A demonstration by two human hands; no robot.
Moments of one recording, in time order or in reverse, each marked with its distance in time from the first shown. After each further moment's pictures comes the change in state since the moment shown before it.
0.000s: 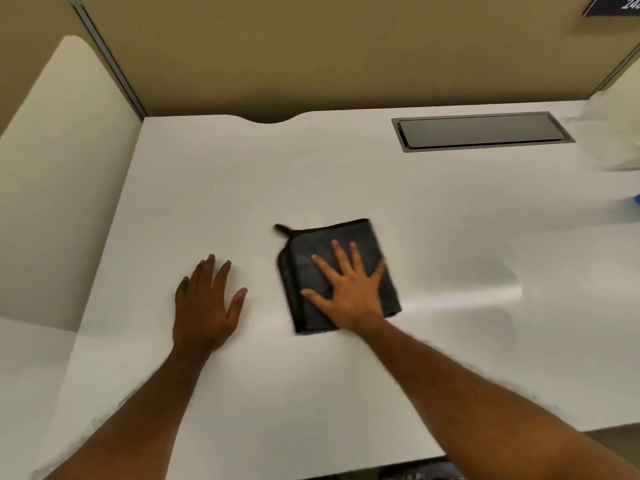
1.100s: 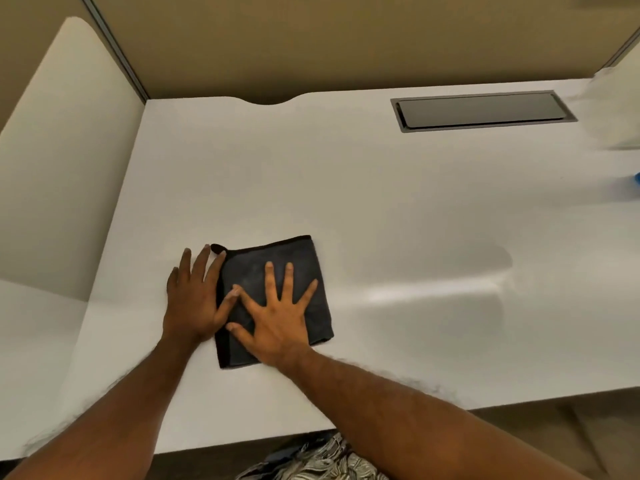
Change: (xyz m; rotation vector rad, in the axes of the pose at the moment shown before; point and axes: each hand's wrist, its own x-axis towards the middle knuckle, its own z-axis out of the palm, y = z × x) left_hand -0.029 -0.007 -0.021 0.059 -0.097 0.083; right_hand -0.070 -0.123 0.020 0.034 -0.059 -0.175
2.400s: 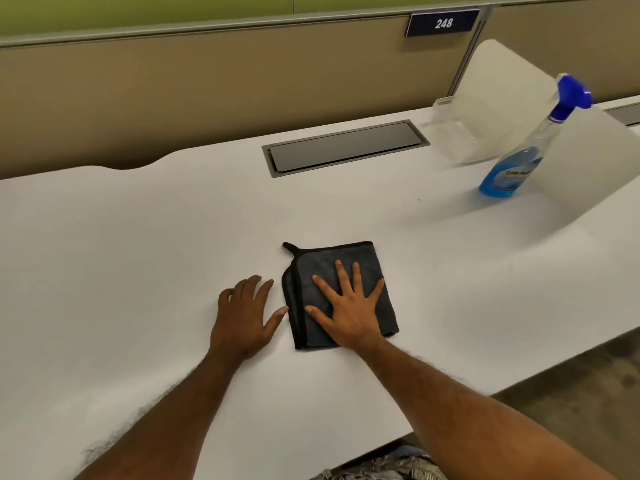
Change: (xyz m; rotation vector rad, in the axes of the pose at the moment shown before) left_hand 0.099 0.312 0.051 0.010 -0.088 0.277; right_hand -0.062 0.365 -0.078 0.003 -0.018 0.375
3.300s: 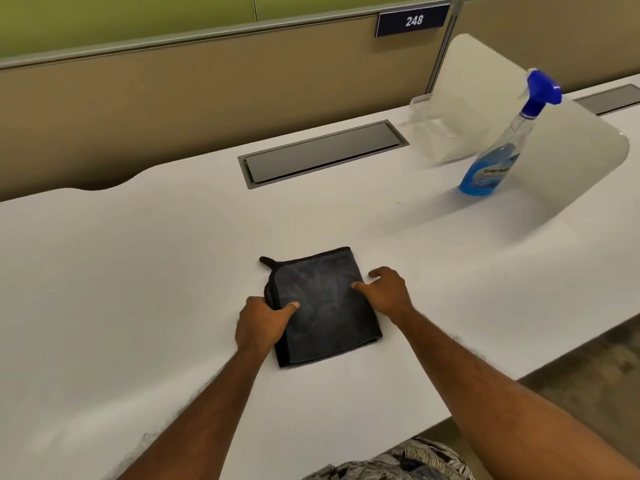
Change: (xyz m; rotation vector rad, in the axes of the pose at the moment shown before) left_hand 0.042 0.089 -0.019 -0.633 -0.156 -0.683; right_hand 0.023 0.098 -0.052 0.758 0.000 0.530
